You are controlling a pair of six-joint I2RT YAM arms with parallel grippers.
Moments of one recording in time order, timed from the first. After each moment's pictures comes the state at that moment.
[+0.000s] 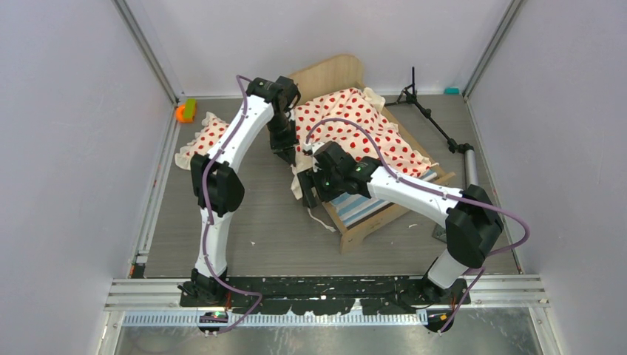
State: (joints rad) left arm -0.44 2.18 2.29 -1.56 0.21 -0.54; right arm 0.85 1.62 1.24 -0.50 -0.08 0.35
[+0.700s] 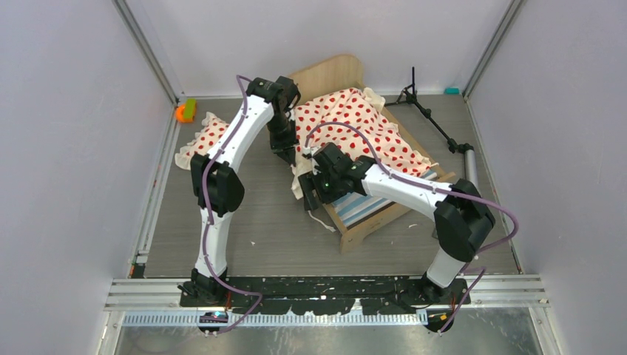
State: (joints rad) left arm -0.44 2.18 2.29 -1.56 0.21 -0.54; right arm 0.83 1.68 1.24 -0.52 -0.15 0.34
